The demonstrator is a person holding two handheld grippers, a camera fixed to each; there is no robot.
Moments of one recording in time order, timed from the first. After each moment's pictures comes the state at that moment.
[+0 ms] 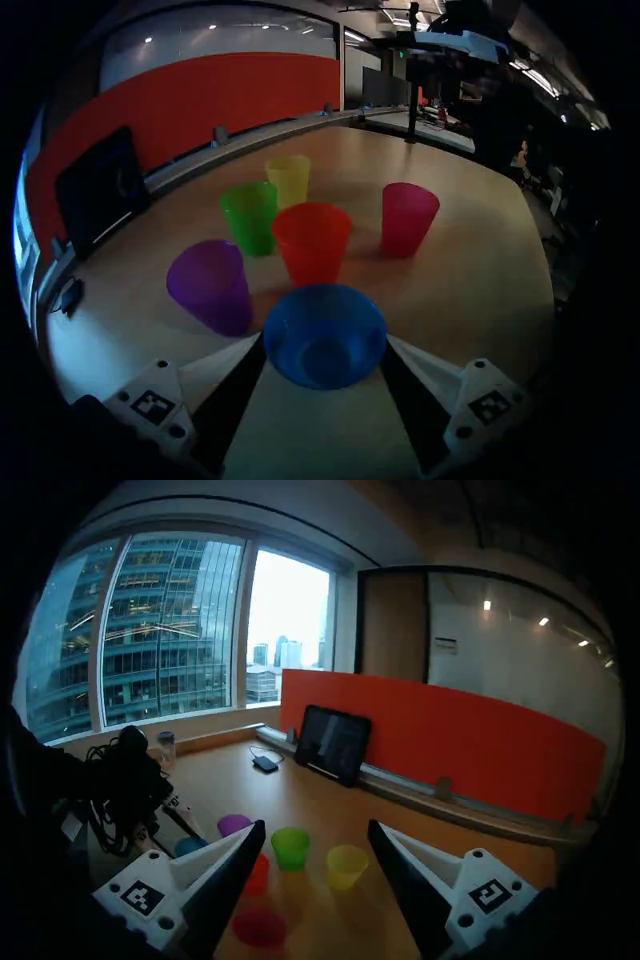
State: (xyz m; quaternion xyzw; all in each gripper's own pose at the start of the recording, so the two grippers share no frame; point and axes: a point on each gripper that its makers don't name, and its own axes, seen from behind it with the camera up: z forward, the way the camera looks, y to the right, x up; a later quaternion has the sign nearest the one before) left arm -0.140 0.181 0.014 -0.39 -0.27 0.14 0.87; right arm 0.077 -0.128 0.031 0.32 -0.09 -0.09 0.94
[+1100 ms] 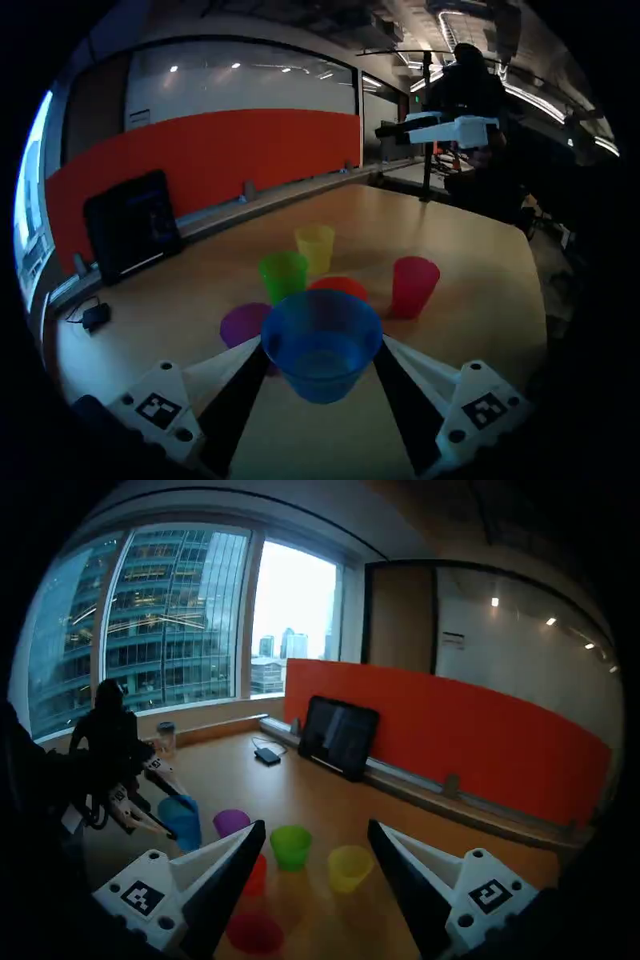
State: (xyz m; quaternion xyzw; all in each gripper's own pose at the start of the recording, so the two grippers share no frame) left arm -0.052 0.159 0.028 -0.36 -0.17 0.09 0.91; right arm 0.060 -0.141 0.051 0.33 -0.11 -0.10 0.93
